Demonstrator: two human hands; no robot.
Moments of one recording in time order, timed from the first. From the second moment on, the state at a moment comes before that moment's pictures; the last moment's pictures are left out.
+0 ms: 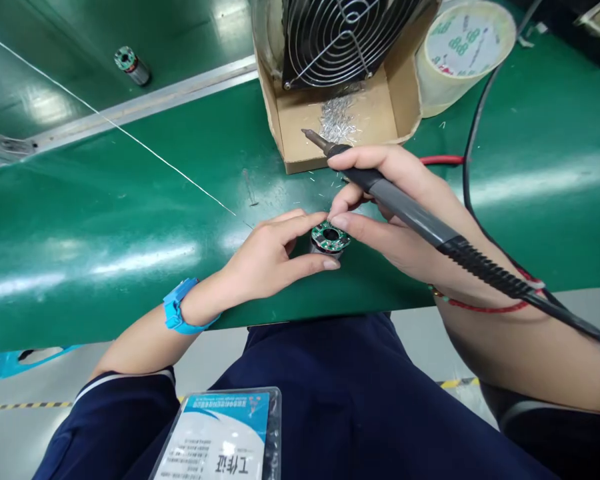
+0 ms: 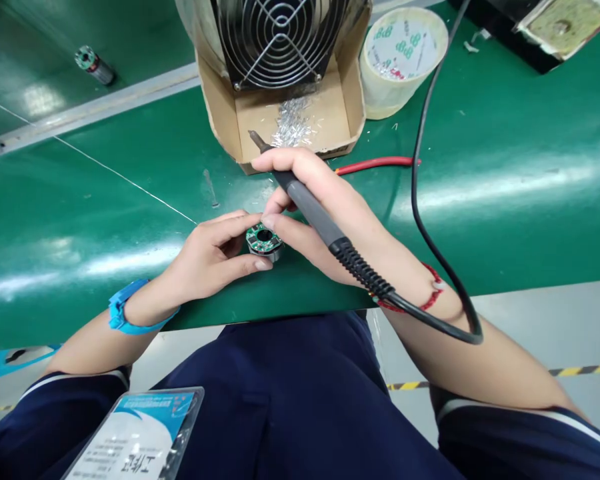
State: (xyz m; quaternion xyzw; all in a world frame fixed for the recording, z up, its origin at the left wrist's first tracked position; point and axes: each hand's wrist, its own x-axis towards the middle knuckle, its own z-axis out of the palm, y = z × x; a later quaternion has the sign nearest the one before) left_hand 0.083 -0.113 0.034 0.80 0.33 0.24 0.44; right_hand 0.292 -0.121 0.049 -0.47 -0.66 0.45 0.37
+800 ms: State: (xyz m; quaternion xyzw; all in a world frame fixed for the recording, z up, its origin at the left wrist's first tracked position) left_hand 0.086 -0.110 0.017 0.86 0.40 0.23 0.20; right_hand 0.271 -0.145 0.032 -0.52 -0.65 0.35 0.43
